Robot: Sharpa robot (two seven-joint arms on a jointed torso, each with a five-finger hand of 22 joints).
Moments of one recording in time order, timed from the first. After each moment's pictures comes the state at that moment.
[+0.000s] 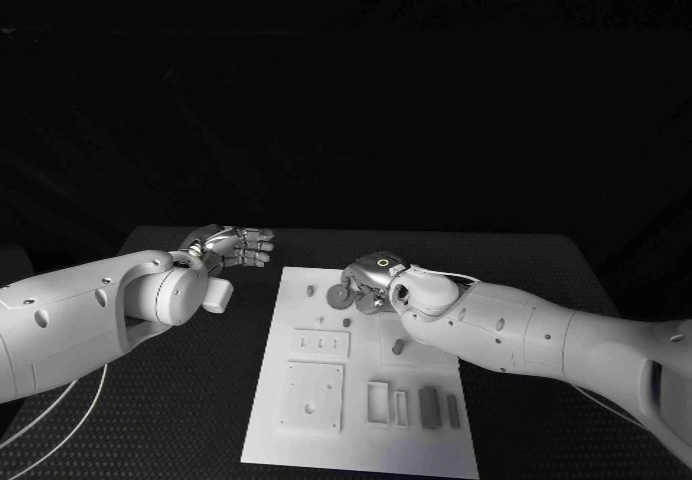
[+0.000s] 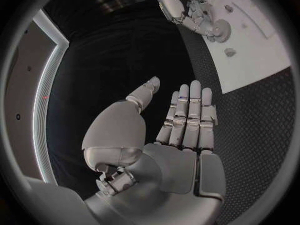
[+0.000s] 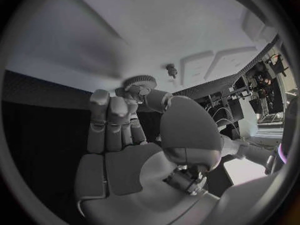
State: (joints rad) left arm 1.36 -0.74 -0.19 1.27 -0.04 -0.31 0.09; left_hand 1.04 -0.07 0.45 -0.25 0.12 0.78 0.16 0.37 0.39 1.14 0.11 0.07 0.13 0.97 0.09 0.45 0.57 0.02 0.72 0.00 0.42 1.31; right arm 1.14 -0.44 -0.10 1.04 -1.79 -0.35 -0.13; right_hand 1.06 -0.18 1.00 -0.14 0.06 0.83 0.10 0.26 0.45 1.06 -0.01 1.18 1.00 1.30 -0.12 1.17 1.09 0.22 1.20 -0.05 1.04 1.31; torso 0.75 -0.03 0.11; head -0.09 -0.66
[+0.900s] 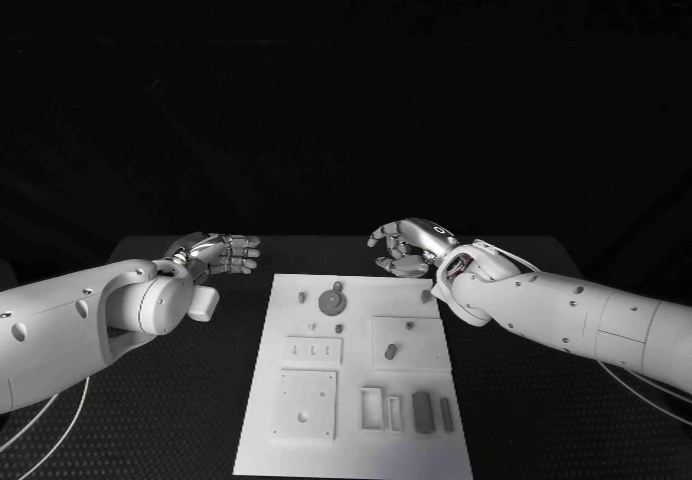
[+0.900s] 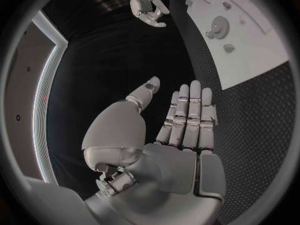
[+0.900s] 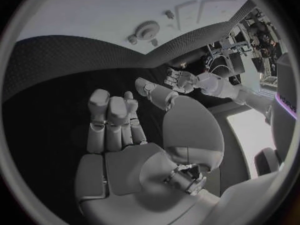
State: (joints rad) left arm 1.36 -0.75 -0.19 1.26 -0.04 -0.31 0.09; left_hand 1.04 -0.07 0.45 -0.25 0.12 0.78 0.16 0.36 0.39 1.14 0.11 0.07 0.13 0.97 0.09 0.45 0.57 0.02 0.72 0.00 0.43 1.31; right arm 1.17 -0.70 -0.02 1.20 -1.33 -0.53 0.14; right_hand 1.03 -0.21 0.86 -0.21 0.11 0.83 0.12 0.28 0.45 1.06 0.03 1.20 1.00 1.31 -0.08 1.17 1.10 0.22 1.21 -0.06 1.04 1.31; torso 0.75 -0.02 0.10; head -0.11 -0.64
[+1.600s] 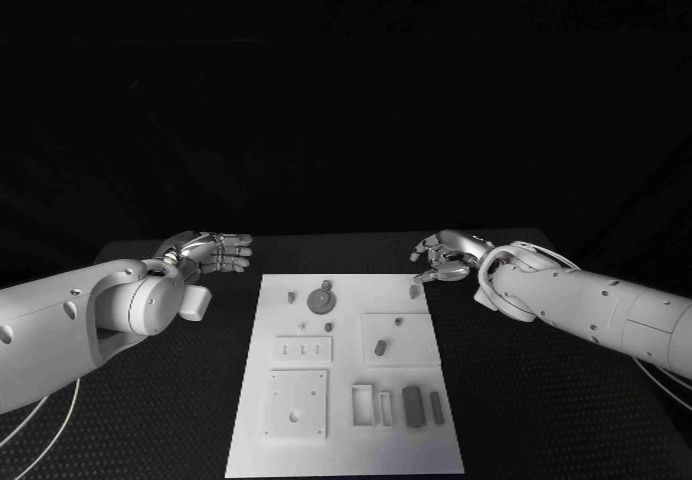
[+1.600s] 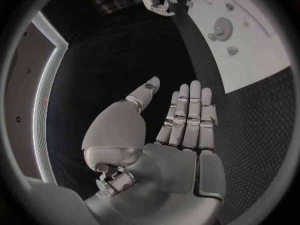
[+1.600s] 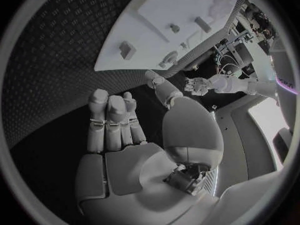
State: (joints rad) left arm 1.36 -0.76 -0.19 1.26 -0.04 -0.30 0.10; left_hand 1.04 -0.07 0.45 -0.25 0.12 0.78 0.16 0.36 0.40 1.14 0.12 0.07 0.13 0.96 0.09 0.45 0.58 0.03 0.72 0.00 0.43 1.31; right arm 1.14 -0.77 -0.02 1.02 -1.20 -0.30 0.22; right_hand 1.02 -0.20 0.50 -0.29 0.25 0.83 0.13 0.28 0.45 1.01 0.04 1.20 0.99 1.27 -0.07 1.15 1.11 0.21 1.15 -0.04 1.02 1.31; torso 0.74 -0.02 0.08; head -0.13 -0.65
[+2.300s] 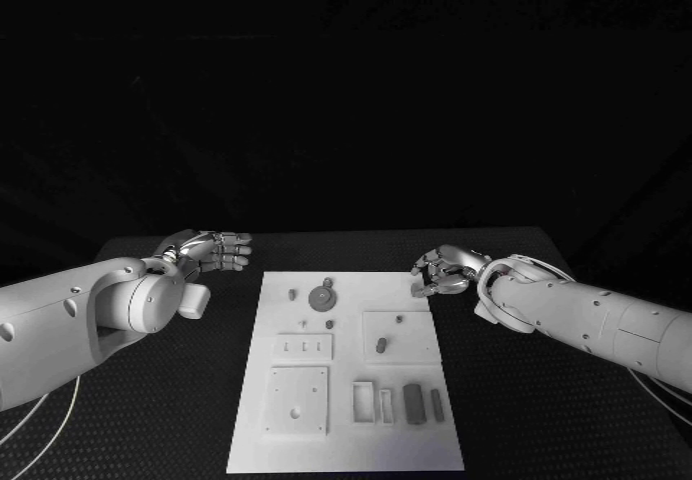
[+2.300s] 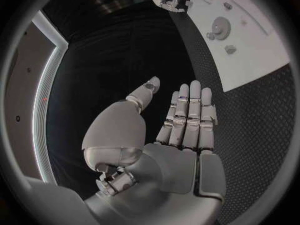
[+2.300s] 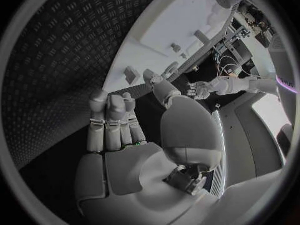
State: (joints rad) left arm 1.35 -0.76 -0.19 1.25 -0.04 -0.29 0.10; left_hand 1.04 -0.07 0.45 -0.25 0.12 0.78 0.16 0.36 0.40 1.14 0.12 0.07 0.13 0.96 0.09 0.44 0.58 0.03 0.72 0.00 0.43 1.31; right arm 1.09 -0.74 -0.02 0.97 -1.18 -0.26 0.24; right_hand 1.06 -0.20 0.48 -0.29 0.24 0.81 0.14 0.26 0.44 0.99 0.04 1.20 0.99 1.24 -0.07 1.14 1.11 0.21 1.12 -0.03 1.01 1.31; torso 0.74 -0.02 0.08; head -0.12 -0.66
